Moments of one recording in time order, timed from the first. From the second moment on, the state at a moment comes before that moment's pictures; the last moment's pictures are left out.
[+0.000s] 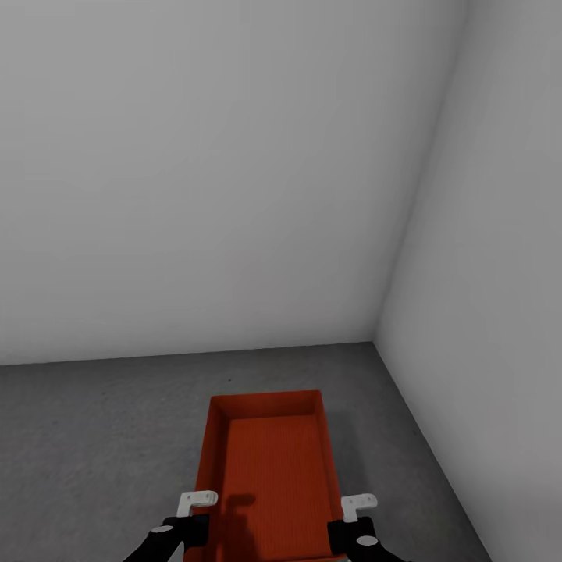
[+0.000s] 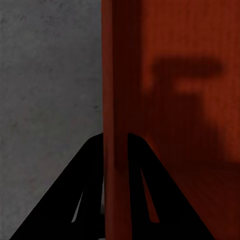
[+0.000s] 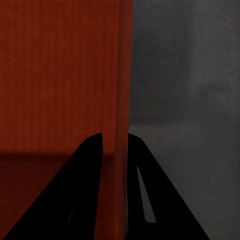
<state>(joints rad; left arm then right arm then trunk) -0.45 -0.05 0.02 -0.32 0.02 0.12 0.05 -0.50 0.10 0.65 -0.19 -0.52 -0.03 -0.22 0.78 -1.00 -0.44</state>
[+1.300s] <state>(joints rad) -0.45 -0.05 0.02 -0.32 0.03 0.12 0.05 -0.50 0.10 0.65 -0.19 -0.52 -0.03 -0.22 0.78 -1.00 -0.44</state>
